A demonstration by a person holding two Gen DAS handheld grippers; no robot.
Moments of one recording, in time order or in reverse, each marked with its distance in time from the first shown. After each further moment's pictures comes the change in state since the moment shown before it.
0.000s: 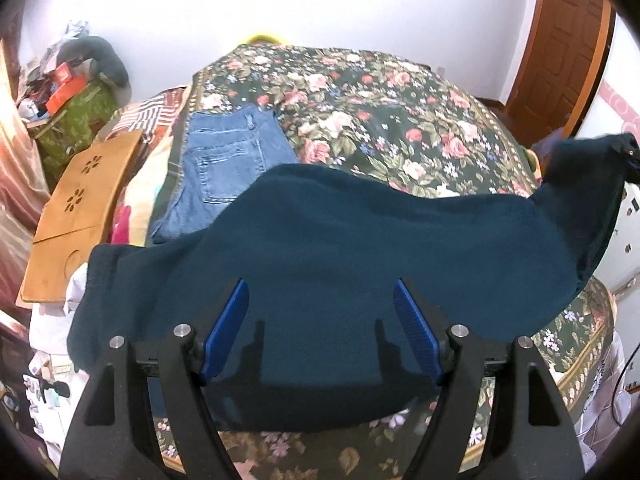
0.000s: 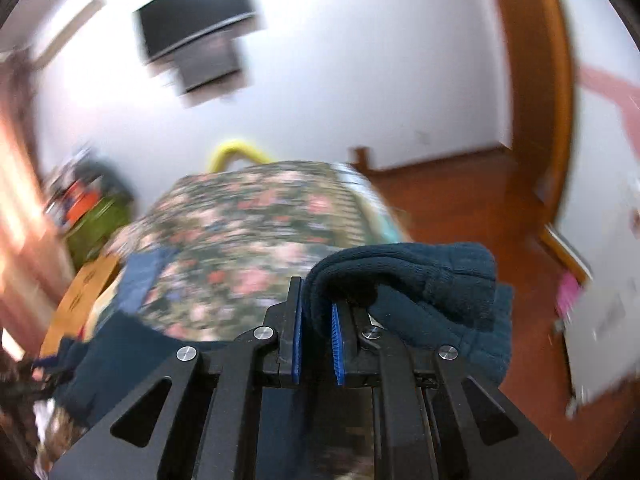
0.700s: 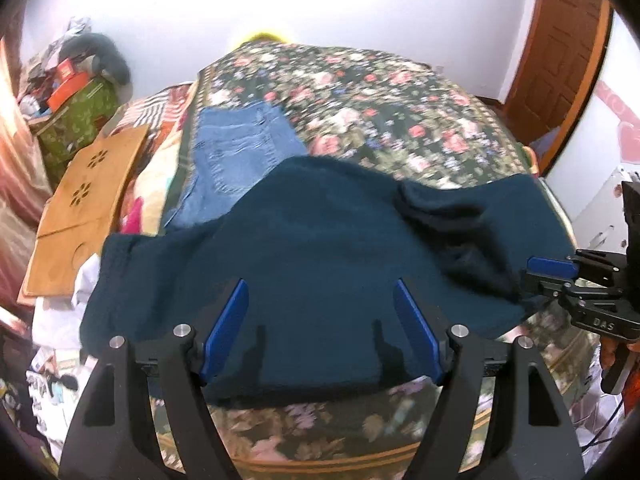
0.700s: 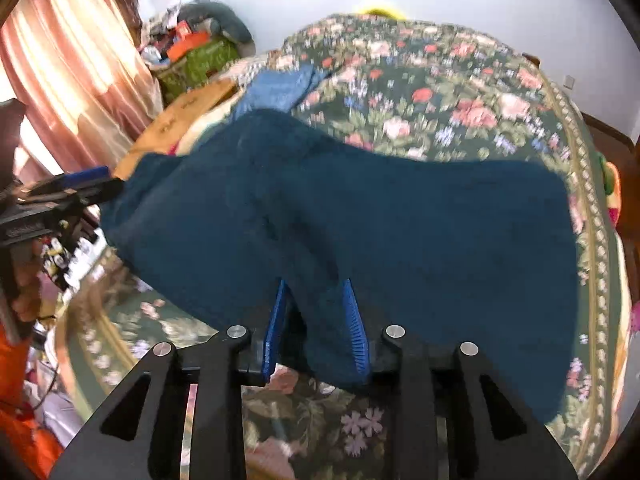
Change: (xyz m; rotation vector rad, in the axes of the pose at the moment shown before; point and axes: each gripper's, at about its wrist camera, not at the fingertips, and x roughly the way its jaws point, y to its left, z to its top) left arm -0.016 0.009 -0.008 0.014 0.006 -0.022; right arm 0.069 0.118 -0.109 -0.209 0.419 0.284
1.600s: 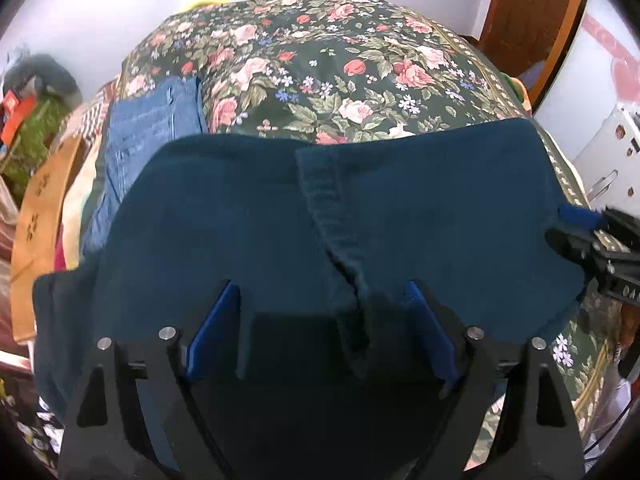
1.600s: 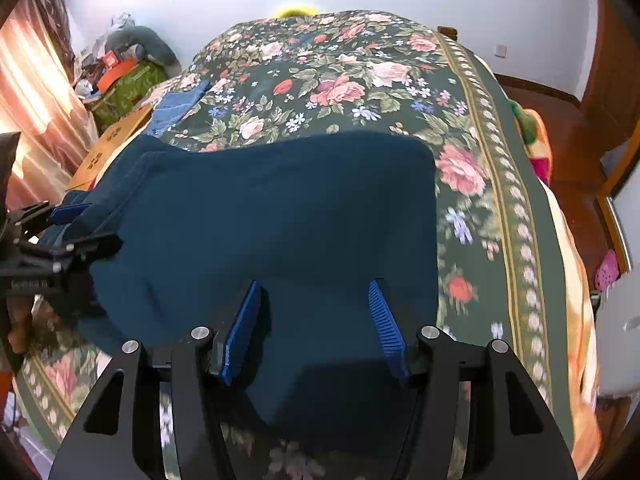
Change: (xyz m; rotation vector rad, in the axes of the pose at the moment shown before) left arm 0.103 -0.083 0.016 0.139 0.187 -0.032; right arm 0.000 -0.094 -0.025 0.180 -0.008 -0.161
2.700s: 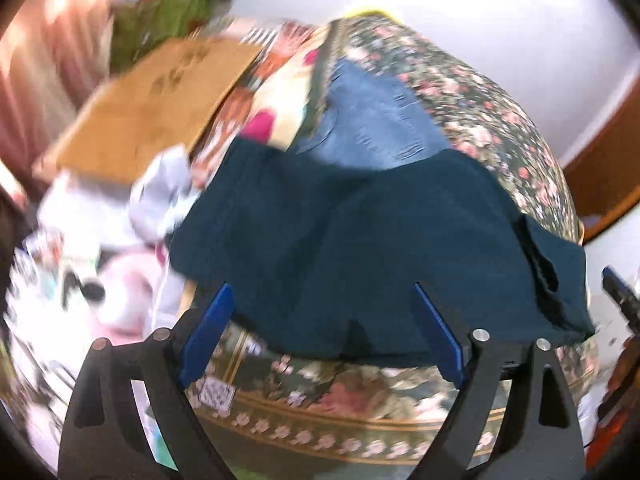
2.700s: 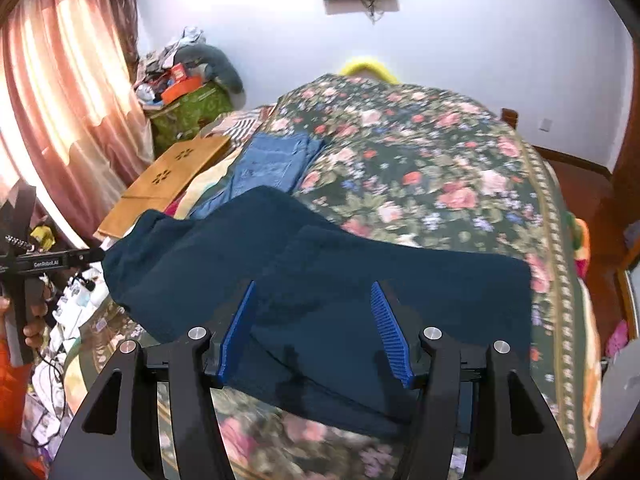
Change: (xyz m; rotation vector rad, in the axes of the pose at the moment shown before) left arm -0.100 0.242 -0.135 -0.581 -0.087 0.039; right arm -0.024 0.143 0.042 -0.172 -0.139 0.091
